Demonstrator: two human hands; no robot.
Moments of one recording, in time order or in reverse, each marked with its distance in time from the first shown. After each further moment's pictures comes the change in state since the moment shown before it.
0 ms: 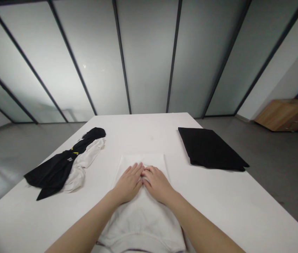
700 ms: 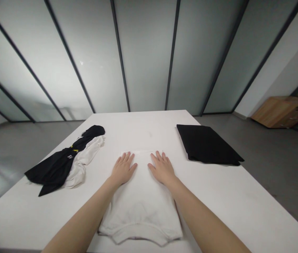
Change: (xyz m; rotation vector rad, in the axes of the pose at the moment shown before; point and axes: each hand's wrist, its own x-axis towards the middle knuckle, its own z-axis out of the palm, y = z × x) left_hand 0.019 -0.028 -0.011 0.101 0.029 -0.307; right_hand 0.019 0.025 -0.011 -0.337 -0.153 0.497
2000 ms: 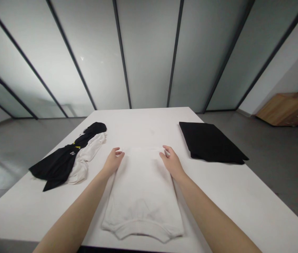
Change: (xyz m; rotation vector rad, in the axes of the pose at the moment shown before) left_hand 0.016 -0.055 -0.009 -0.802 0.209 -0.444; right_hand 0.018 0.039 0.012 0.983 0.349 0.151
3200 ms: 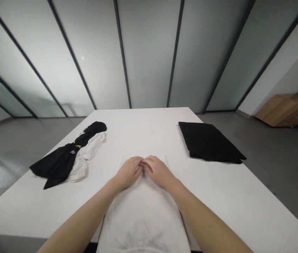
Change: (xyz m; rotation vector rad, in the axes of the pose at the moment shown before) left_hand -0.068 0.040 0.032 0.473 -0.327 0.707; right_hand -0.046 -0.055 0.018 -0.442 -0.429 -0.597
